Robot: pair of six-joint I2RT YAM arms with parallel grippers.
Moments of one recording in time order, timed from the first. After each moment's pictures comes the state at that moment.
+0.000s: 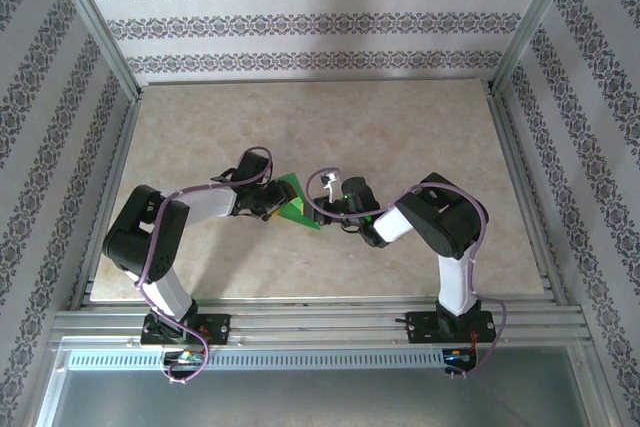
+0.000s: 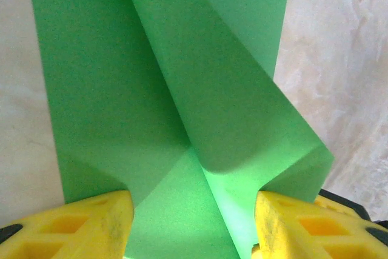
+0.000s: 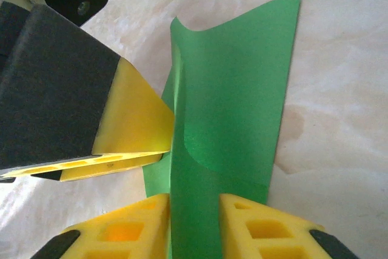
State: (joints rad) left arm -0.41 1.71 0.86 -0.16 0.32 -1.00; right arm 0.65 1.96 0.66 0.84 -0.43 0.62
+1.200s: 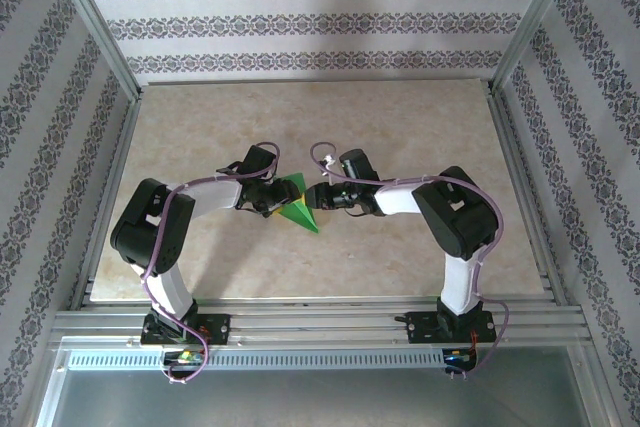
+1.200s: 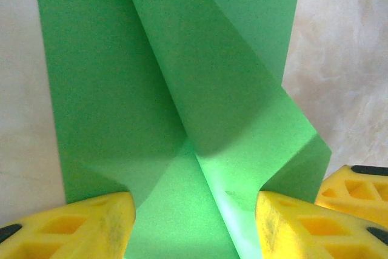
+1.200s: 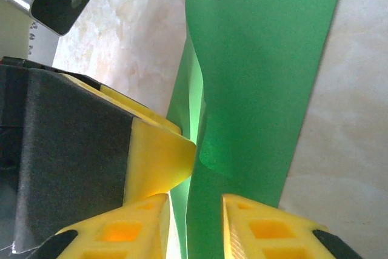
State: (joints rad) left arm -0.41 1.77 0.95 -0.26 0.34 -0.86; right arm 0.56 1.92 0.91 0.28 -0.66 0.57
